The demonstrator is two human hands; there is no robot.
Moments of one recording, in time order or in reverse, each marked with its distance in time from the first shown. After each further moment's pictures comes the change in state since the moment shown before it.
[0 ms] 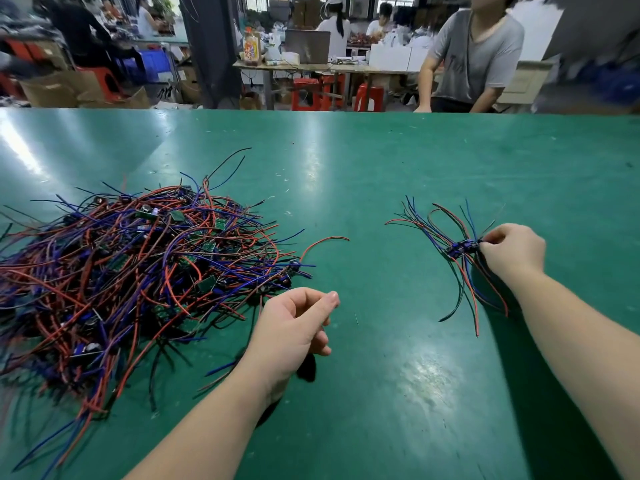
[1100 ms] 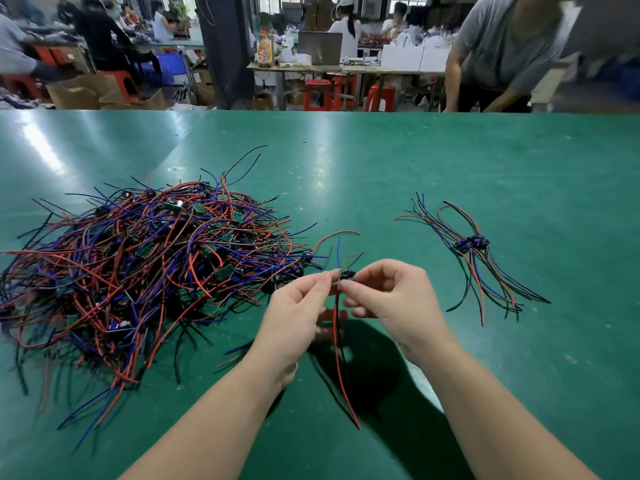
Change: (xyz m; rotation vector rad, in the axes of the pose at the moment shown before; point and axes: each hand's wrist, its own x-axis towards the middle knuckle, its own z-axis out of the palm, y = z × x) left_hand -0.017 0.014 0.000 -0.120 -0.011 -0.031; right_hand -0.203 -0.114 -0.008 0.940 -0.558 -0.119
